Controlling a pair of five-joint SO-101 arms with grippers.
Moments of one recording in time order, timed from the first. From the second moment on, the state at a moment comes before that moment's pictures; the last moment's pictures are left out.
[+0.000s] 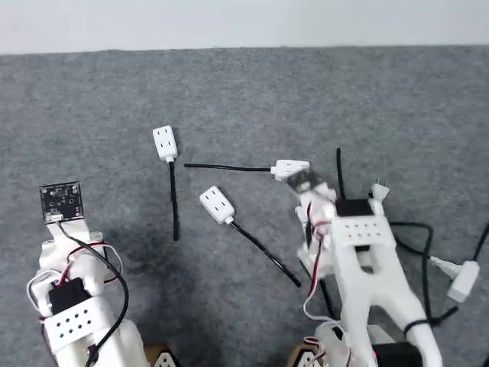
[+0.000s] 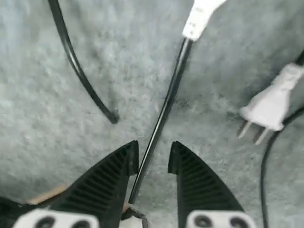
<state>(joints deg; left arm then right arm) -30.4 -65.5 81.0 47.3 -10.1 -6.5 -25.4 51.3 75.7 24.6</state>
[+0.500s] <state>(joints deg) -30.4 -65.7 81.0 47.3 -10.1 -5.5 -12.2 53.6 67.1 30.0</state>
